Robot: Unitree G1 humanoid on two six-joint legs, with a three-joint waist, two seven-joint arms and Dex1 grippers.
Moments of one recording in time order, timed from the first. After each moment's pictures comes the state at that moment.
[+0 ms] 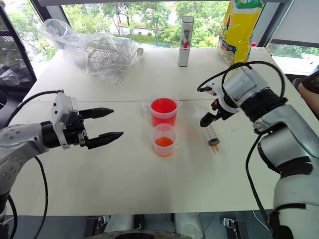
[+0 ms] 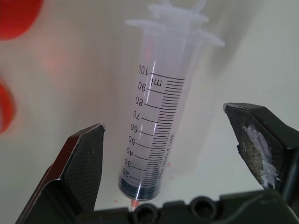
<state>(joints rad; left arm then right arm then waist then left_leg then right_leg) -0.18 0.85 0.22 -0.56 -0.77 0.71 -0.81 -1.27 -0.75 0.81 0.60 0.15 1.39 1.16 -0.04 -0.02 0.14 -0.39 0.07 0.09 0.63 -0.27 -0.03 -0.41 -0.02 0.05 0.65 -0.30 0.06</state>
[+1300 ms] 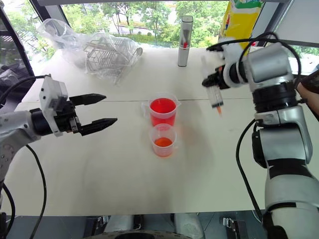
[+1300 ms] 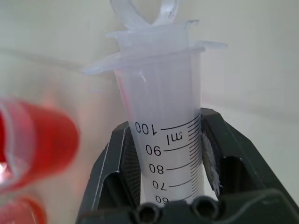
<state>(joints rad) -0.33 0.88 0.25 -0.45 -0.77 0.71 -0.84 -1.20 -0.69 0.14 0.33 0.14 1.23 0.73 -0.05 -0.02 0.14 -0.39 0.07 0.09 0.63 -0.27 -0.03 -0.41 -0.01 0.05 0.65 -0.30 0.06</state>
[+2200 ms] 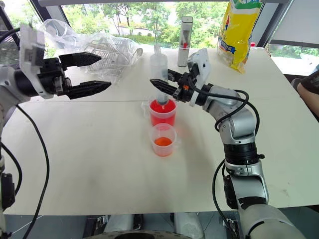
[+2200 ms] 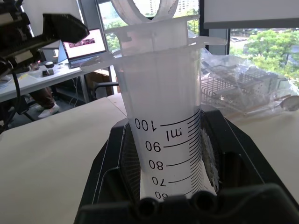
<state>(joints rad) -0.73 0.88 0.17 -0.20 -0.75 0.70 -0.99 -0.70 -0.35 -0.01 -0.08 0.42 0.52 0.81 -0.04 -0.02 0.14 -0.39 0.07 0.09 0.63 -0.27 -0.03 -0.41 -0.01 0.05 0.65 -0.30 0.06</state>
